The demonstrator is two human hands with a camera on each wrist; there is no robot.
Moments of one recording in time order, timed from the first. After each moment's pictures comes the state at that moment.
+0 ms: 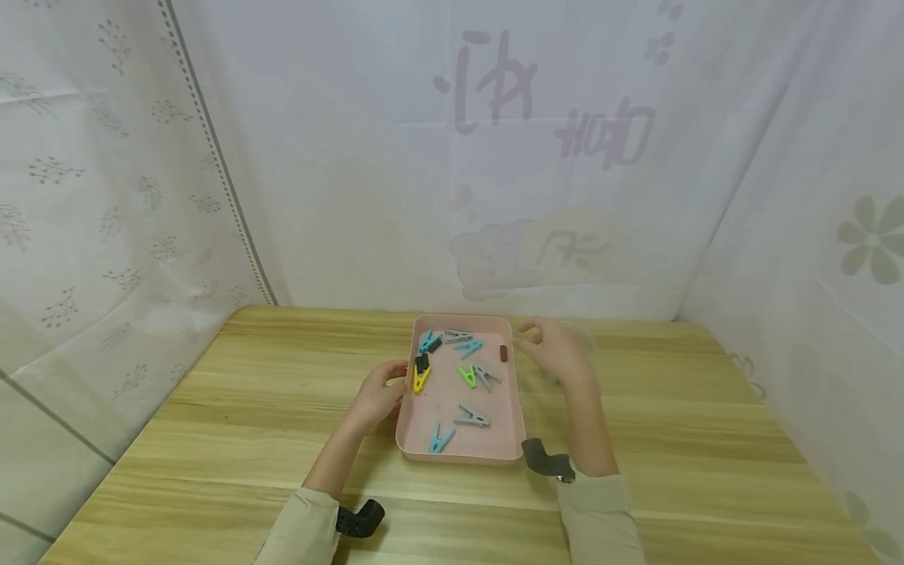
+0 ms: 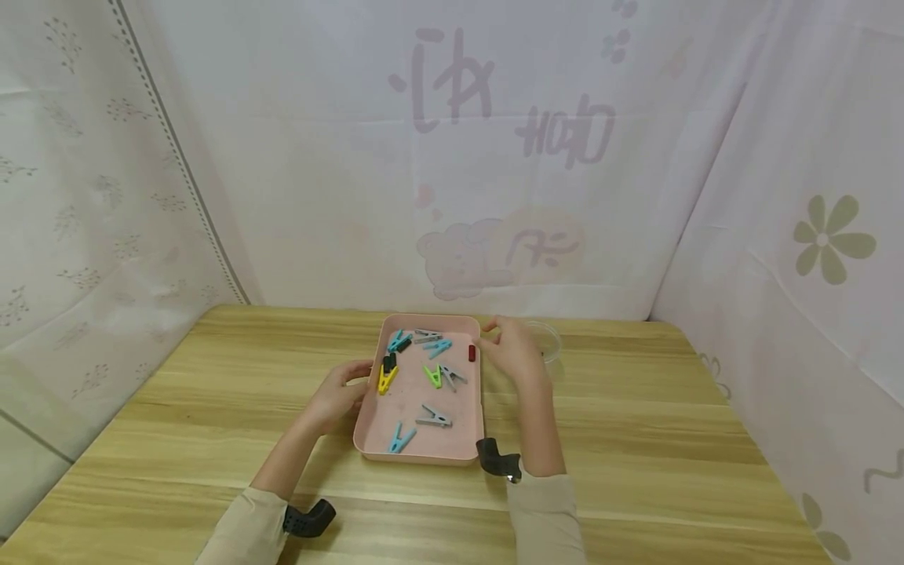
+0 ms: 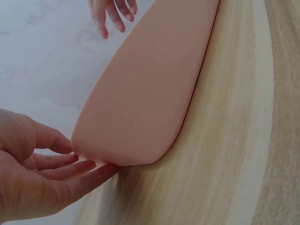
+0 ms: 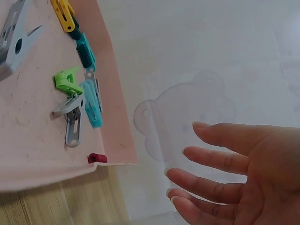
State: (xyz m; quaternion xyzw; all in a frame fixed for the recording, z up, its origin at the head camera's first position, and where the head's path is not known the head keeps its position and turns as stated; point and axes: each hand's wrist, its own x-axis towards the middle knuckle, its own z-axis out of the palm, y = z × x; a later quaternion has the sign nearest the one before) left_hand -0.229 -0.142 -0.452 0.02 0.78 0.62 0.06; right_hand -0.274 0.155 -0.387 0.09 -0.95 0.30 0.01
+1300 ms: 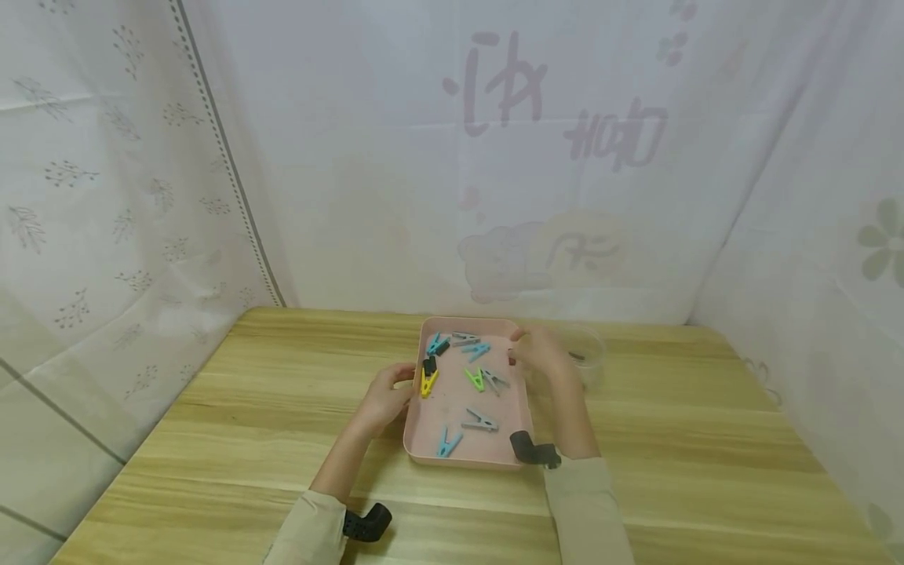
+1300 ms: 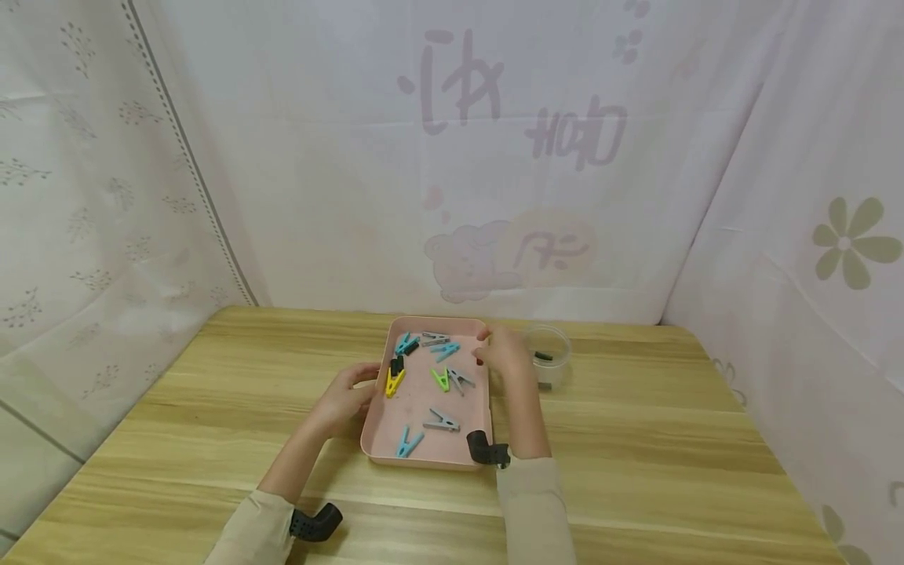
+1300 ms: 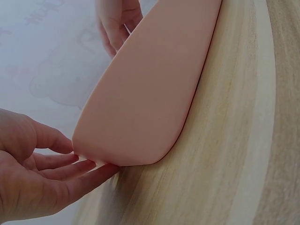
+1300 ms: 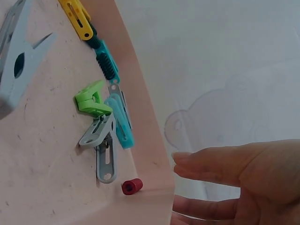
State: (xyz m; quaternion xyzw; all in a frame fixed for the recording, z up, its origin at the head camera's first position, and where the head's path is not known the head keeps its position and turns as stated) left_hand -0.227 -0.142 -0.451 0.04 0.77 0.63 0.05; right_hand -0.305 0.131 -0.412 0.06 -0.94 0.34 -0.06
